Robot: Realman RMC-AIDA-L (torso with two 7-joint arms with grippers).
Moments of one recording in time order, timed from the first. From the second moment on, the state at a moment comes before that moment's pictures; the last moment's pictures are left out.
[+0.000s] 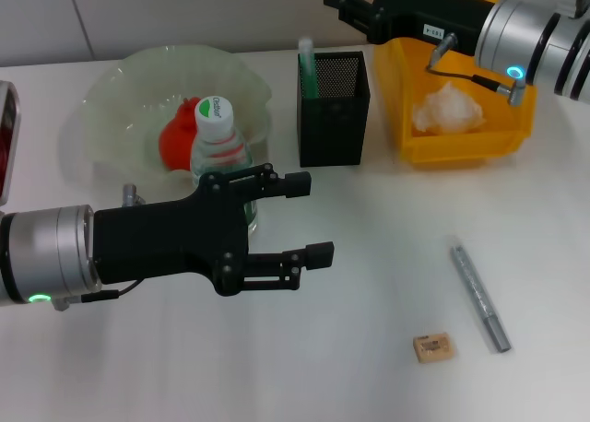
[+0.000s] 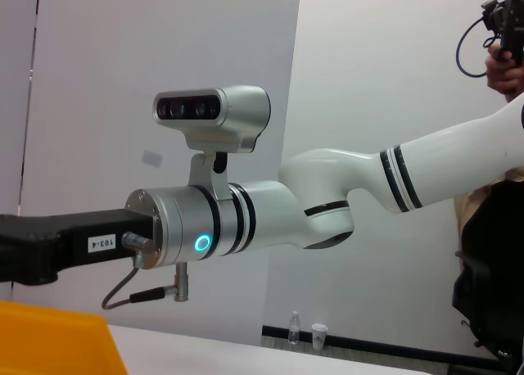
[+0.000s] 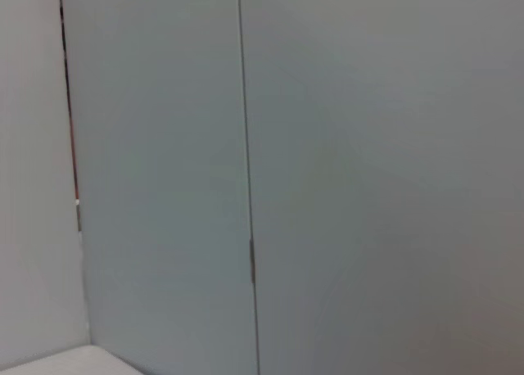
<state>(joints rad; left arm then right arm) -0.46 -2.08 1.27 0.70 1.44 1.61 -1.23 0.77 2.06 -0.73 -0.45 -1.57 -1.11 1.13</state>
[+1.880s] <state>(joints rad) -0.45 -2.07 1.27 0.69 1.45 1.57 -1.23 0.32 2.08 -0.89 -1.17 -1.80 -1.38 1.56</state>
